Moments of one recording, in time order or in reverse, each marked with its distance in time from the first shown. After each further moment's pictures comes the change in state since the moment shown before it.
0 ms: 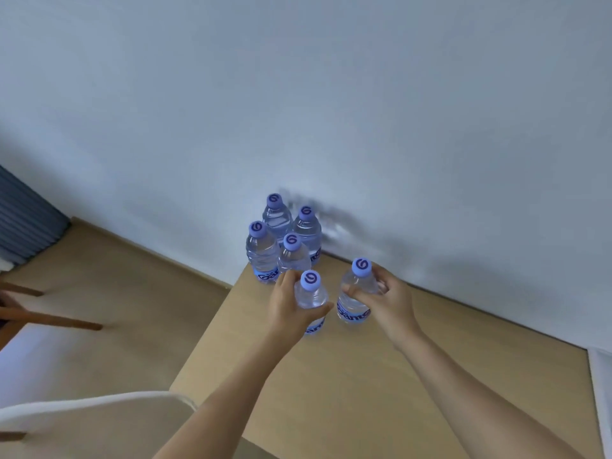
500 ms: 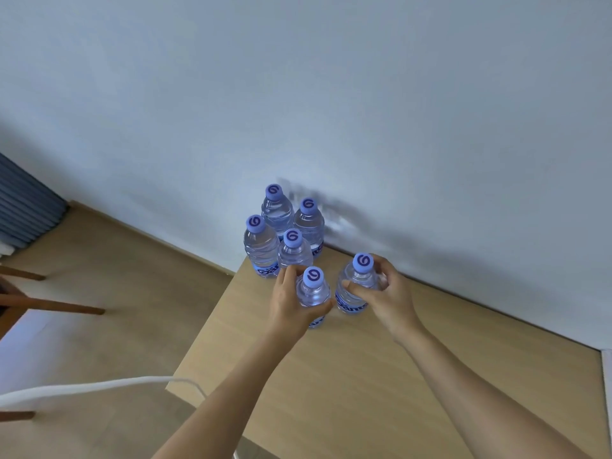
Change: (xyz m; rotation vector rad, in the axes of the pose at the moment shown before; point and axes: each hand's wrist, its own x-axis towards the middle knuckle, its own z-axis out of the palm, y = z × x) left_hand 0.009 -0.013 0.009 0.018 0.010 0.032; right_hand 0.021 0.016 0.003 -0.004 -0.045 0.009
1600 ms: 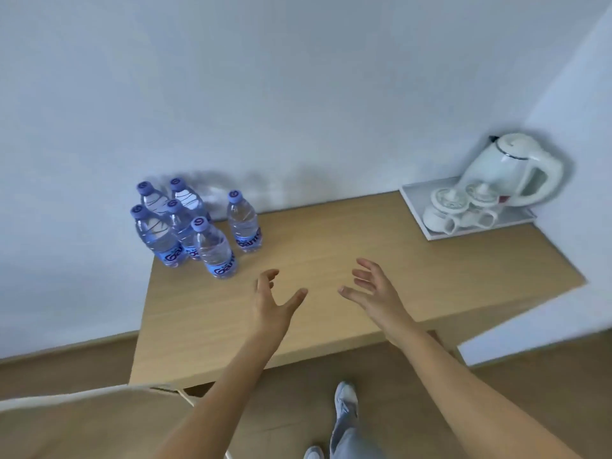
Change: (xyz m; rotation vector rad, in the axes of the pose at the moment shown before) left_hand -0.200 0.035 0.014 0.051 -0.383 0.082; right_hand -0.302 0.055 -0.058 0.140 0.427 0.166
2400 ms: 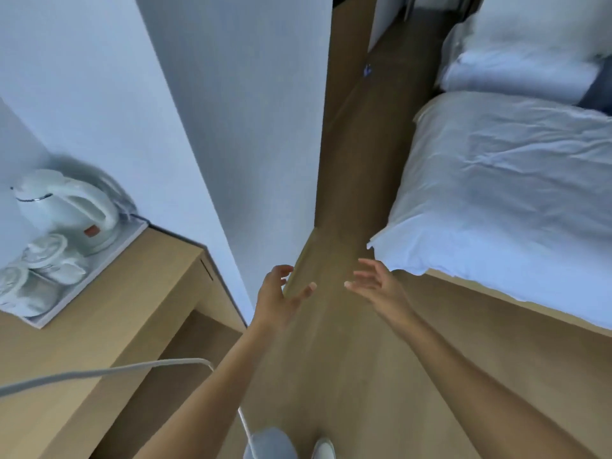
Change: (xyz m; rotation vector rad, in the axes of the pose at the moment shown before) left_hand -0.327 0.225 0.526 0.137 -1.063 0.332; right_hand -0.346 0.178 -0.526 0.233 0.952 0.200
